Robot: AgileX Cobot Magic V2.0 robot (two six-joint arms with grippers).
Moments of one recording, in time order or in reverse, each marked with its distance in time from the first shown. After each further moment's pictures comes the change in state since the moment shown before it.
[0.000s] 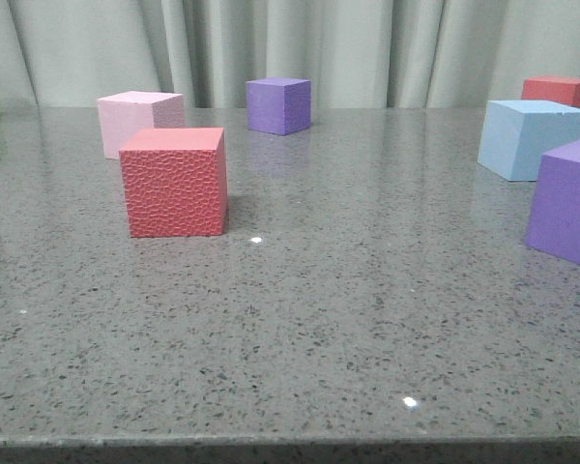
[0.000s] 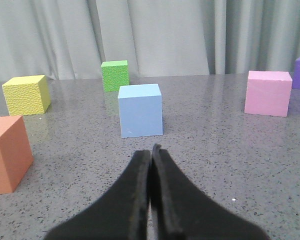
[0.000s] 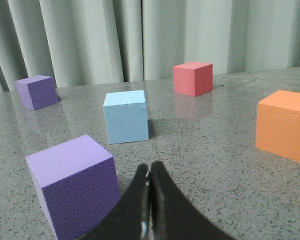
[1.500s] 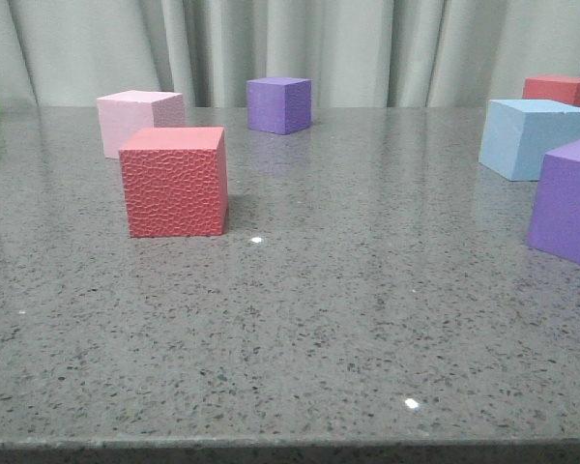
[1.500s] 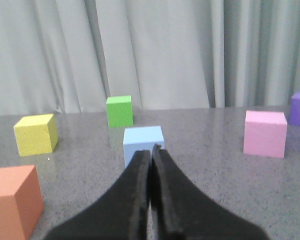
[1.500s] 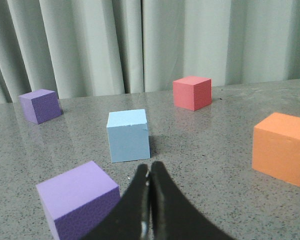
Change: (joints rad) left arm 0.000 0.002 -0.145 0.009 0.058 0.000; right arm 0.000 0.031 -0.147 0.000 0.129 0.000
